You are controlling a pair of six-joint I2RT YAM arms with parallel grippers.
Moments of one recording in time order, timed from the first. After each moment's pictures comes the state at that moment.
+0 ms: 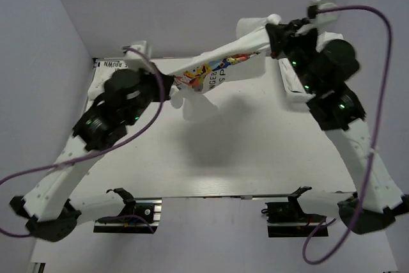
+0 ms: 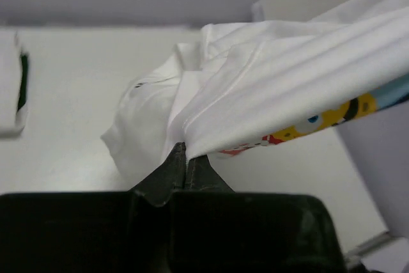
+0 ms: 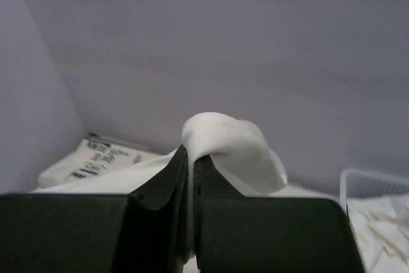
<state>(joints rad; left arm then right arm) -0.73 1.13 1.50 -0.62 -0.38 -0.42 0.53 1.22 1.65 -0.22 0.15 0.06</state>
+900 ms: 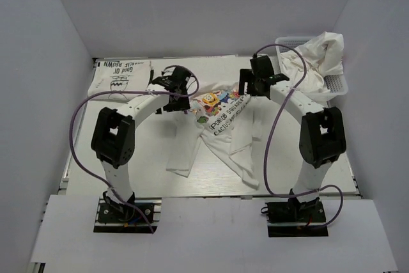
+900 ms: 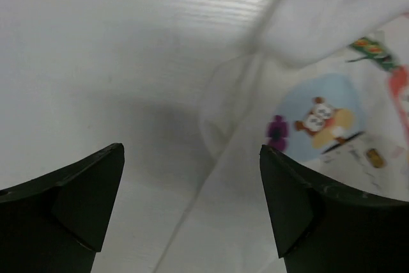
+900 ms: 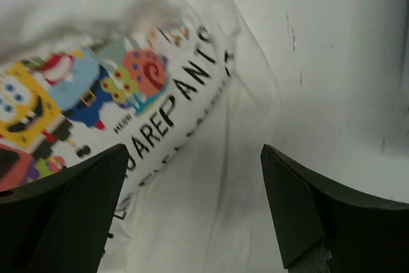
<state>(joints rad) -0.52 1.86 1.52 -0.74 -0.41 -0.56 0.38 1.78 1.44 -0.39 0.17 0.26</state>
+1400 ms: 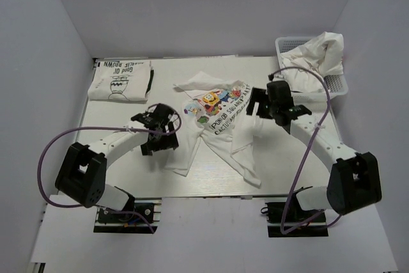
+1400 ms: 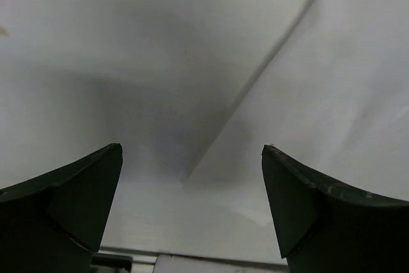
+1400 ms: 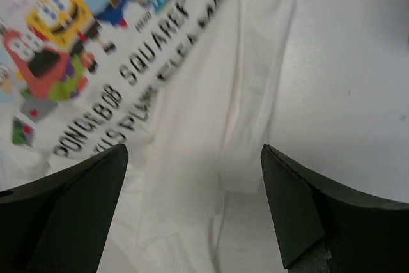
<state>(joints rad) -0.51 1.44 0.93 -0.73 -0.23 -0.71 0.37 1.38 1.02 -0.33 0.11 0.38</state>
